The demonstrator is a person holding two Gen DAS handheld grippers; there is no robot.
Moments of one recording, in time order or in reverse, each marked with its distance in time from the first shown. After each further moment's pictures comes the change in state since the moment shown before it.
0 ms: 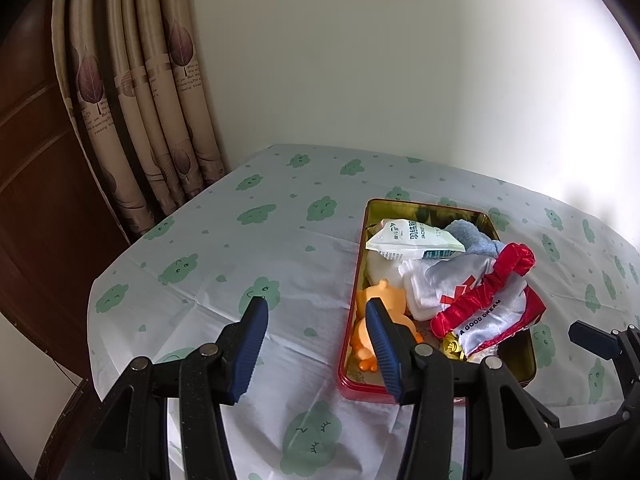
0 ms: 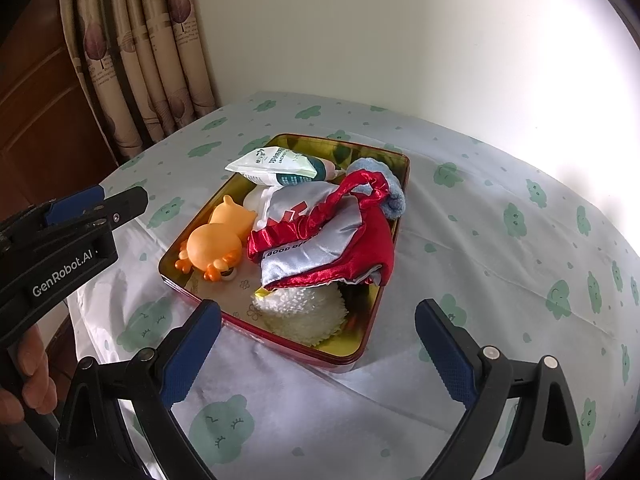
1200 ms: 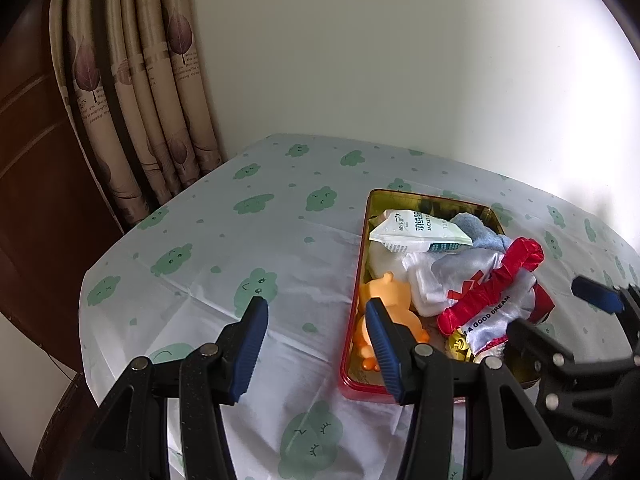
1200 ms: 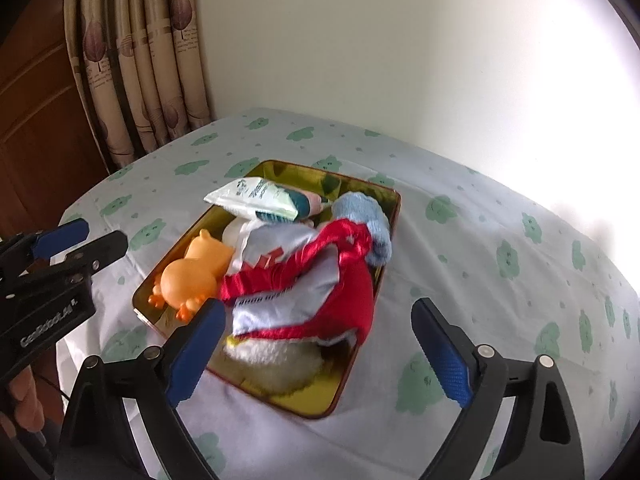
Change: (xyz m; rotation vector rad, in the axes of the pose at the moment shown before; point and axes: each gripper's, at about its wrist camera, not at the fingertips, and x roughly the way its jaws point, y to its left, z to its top) left arm 0.011 0.006 -0.003 -0.009 0.026 -0.015; right arm 0.009 -0.007 0.025 -0.045 -0.055 -0.037
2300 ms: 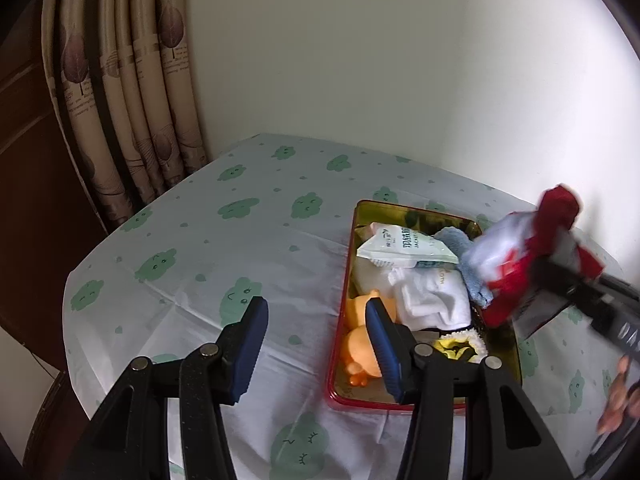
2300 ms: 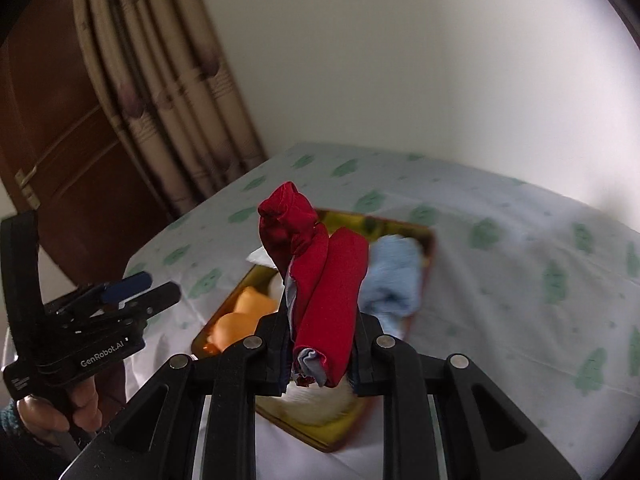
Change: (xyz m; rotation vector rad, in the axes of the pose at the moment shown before) left arm 0.003 0.010 0.016 -0.035 0.016 -0.082; right arm -0.004 -0.030 0.033 0.075 -0.066 0.300
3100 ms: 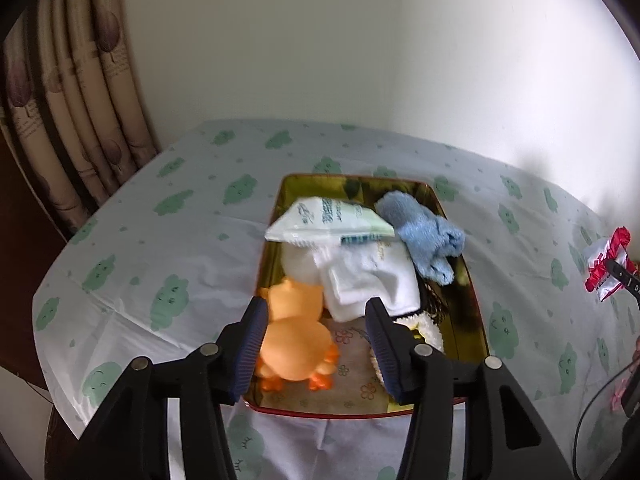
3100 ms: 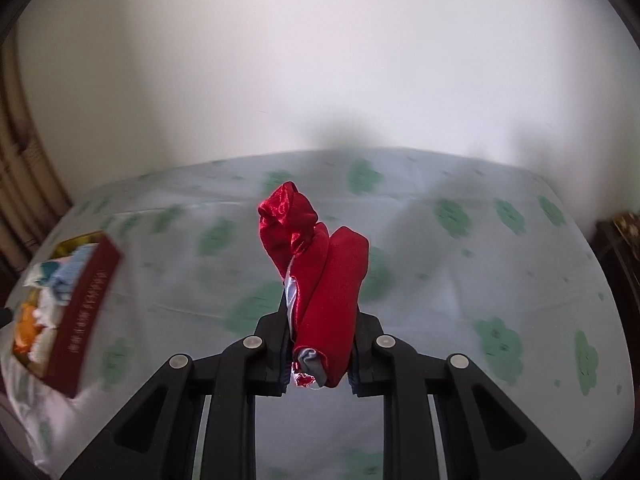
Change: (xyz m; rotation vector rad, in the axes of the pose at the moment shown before) left arm 0.024 -0.058 -0.002 0.125 0.067 -0.083; right arm -0.123 -0.228 -0.084 0.317 -0.080 -0.542
